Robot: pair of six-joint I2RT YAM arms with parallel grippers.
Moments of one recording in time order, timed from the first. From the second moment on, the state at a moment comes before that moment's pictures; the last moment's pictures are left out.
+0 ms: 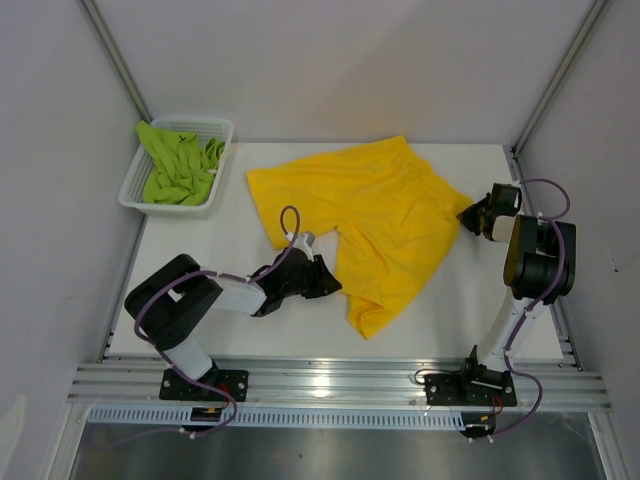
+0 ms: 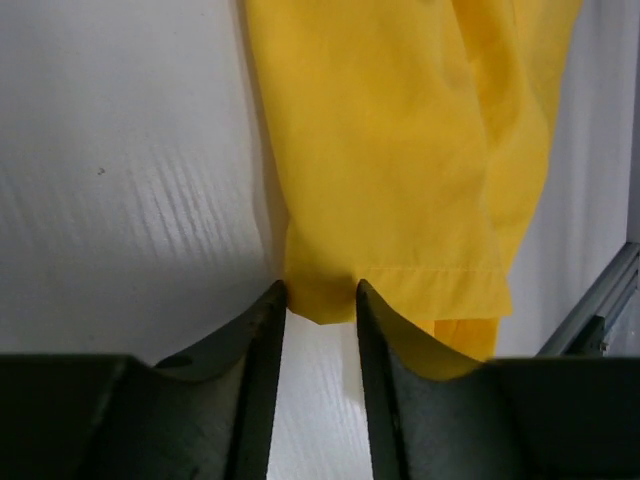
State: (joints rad) left arm -0.76 1.65 0.54 0.52 0.12 -0.86; right arm -0.21 1.97 1.08 0.17 -0.16 0.78
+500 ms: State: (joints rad) left arm -0.75 1.60 0.65 0.23 -0.09 -0.75; right arm -0.22 1.97 1.07 0.19 -0.17 0.78
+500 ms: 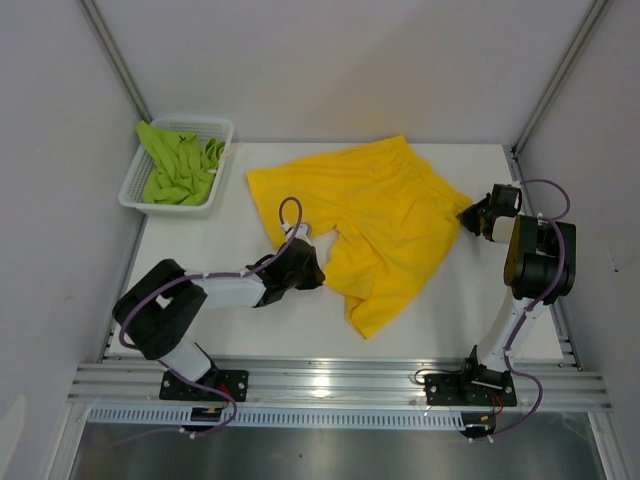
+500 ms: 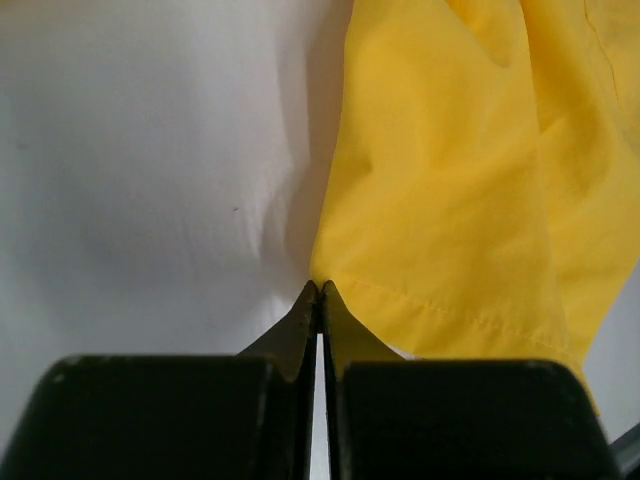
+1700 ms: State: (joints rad) left arm -0.87 1.11 0.69 -0.21 -0.26 -0.55; right arm -0.21 1.97 1.07 0.19 -0.16 0.78
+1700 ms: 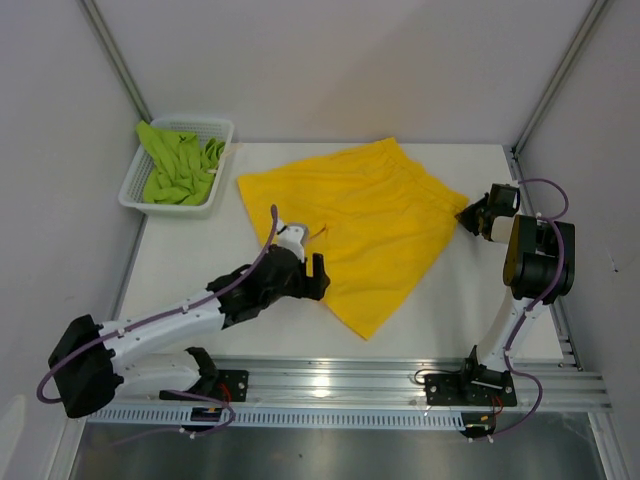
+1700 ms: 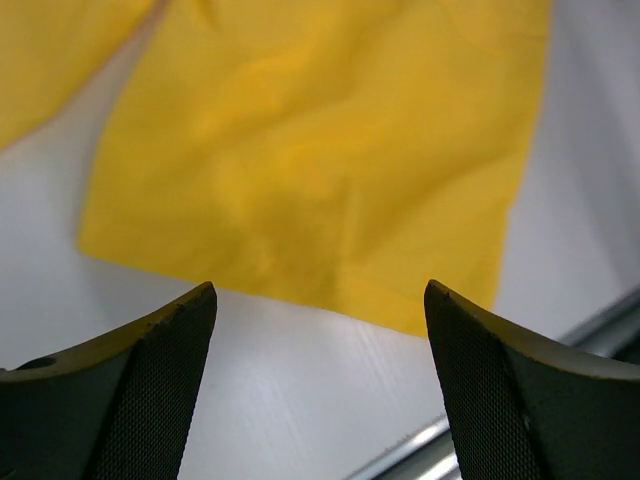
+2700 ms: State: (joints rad) left arm -1.38 1.66 0.99 -0.21 -0.38 -0.29; right arm -0.20 1.97 1.07 0.19 -0.15 0.78
